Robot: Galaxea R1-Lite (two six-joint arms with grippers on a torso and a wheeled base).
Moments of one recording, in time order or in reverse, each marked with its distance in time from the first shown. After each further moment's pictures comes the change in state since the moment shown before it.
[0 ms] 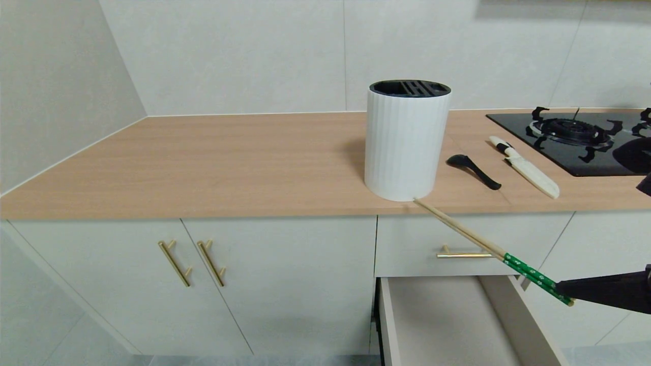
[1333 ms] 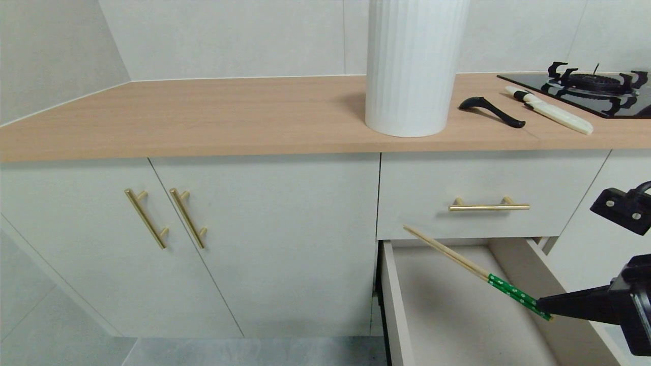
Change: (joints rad) left arm 0.000 0.000 0.000 0.000 0.000 0.000; right arm 0.008 0.090 0.023 0.007 0.016 -0.015
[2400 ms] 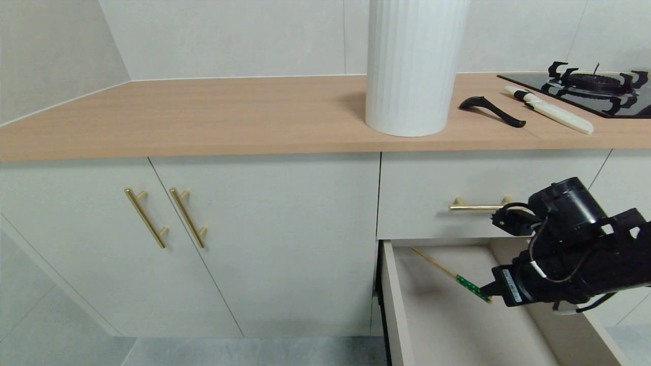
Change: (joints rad) left arm 0.000 0.000 0.000 0.000 0.000 0.000; right arm -0.065 0.464 -0.003 -0.267 -0.123 0.095
